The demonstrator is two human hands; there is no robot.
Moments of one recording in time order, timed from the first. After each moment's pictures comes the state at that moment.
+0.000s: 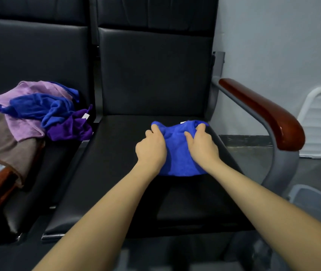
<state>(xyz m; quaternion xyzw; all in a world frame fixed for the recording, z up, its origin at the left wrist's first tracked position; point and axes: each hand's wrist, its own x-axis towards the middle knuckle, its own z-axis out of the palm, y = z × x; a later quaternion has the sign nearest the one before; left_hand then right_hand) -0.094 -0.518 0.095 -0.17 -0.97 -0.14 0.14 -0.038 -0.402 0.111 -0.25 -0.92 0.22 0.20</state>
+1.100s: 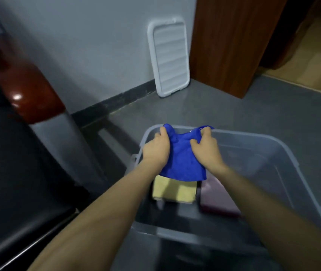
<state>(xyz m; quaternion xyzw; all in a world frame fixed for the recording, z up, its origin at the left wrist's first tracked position) 0.171 -0.128 -0.009 -0.54 -0.83 -0.12 -0.06 0.300 -0.075 -0.013 -0.55 -0.72 0.33 0.28</state>
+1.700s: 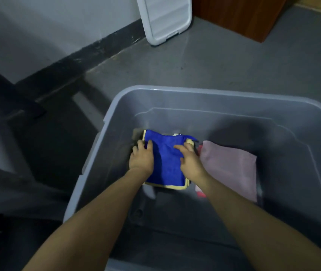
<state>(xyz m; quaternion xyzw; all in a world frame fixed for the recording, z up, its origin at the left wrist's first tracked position) 0.165 -0.089 -0.205 -0.50 -0.85 0.07 -0.17 0.310 -0.029 -0.233 -0.48 -0.76 0.43 0.08</state>
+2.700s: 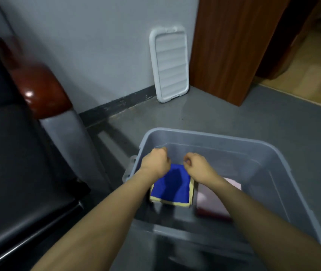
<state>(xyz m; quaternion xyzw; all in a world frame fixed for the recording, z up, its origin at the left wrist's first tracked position) 0.175 -0.156 -0.025 -0.55 -0.81 -0.15 -0.13 0.312 -0.083 -0.061 -0.47 -0.83 0.26 0.10</state>
